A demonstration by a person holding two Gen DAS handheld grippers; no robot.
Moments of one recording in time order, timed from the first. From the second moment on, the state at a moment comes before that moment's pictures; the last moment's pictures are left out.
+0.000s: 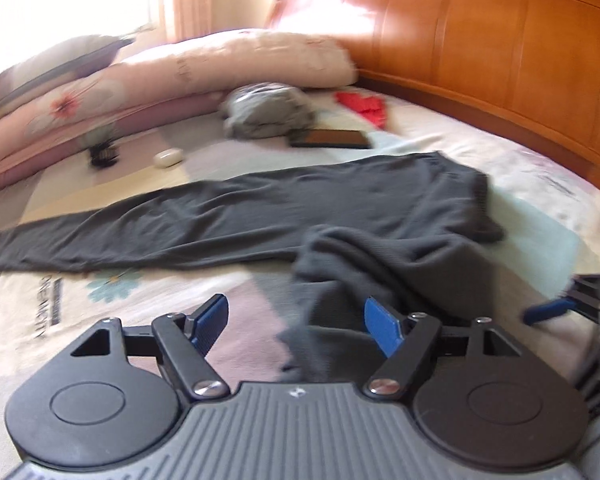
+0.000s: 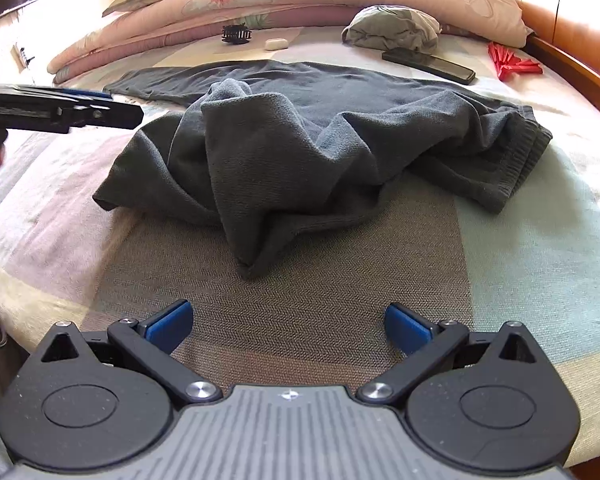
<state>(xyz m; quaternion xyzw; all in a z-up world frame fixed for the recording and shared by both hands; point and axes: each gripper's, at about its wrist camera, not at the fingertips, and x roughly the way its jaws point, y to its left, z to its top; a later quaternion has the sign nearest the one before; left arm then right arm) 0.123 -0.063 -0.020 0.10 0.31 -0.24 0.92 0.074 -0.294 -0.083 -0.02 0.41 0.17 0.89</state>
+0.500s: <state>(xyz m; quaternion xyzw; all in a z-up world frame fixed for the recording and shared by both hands) 0.110 -0.145 -0.046 0.13 0.34 -0.41 0.84 0.060 -0.300 -0.085 -0.03 0.40 0.19 0.89</state>
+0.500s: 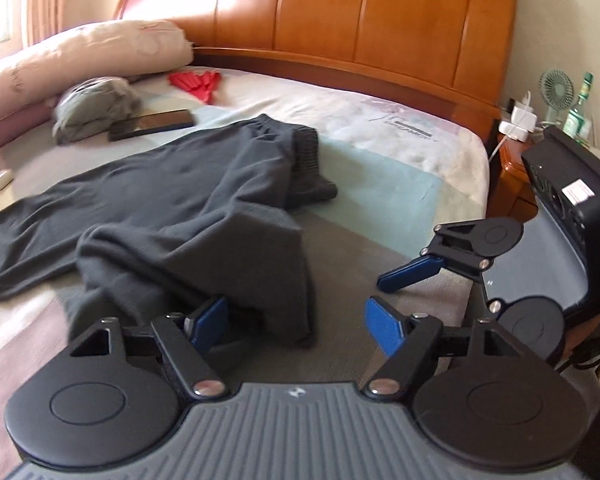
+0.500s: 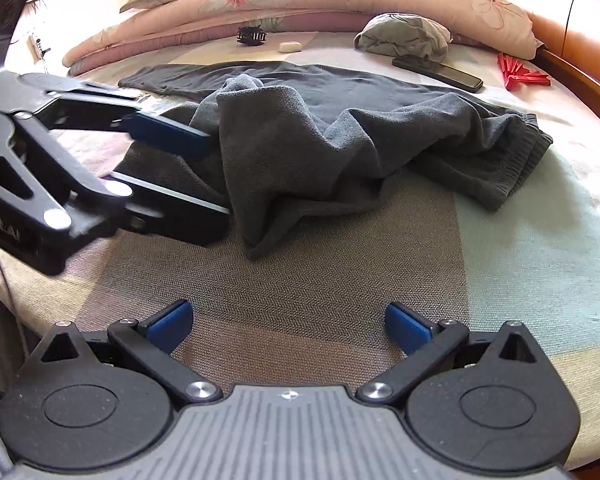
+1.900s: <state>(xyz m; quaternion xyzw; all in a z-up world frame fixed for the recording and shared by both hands) 0.126 -0.051 -0.040 0.11 0.33 -0.26 0.90 0.060 -0.293 -0.090 -0.04 0.37 0.17 0.91</state>
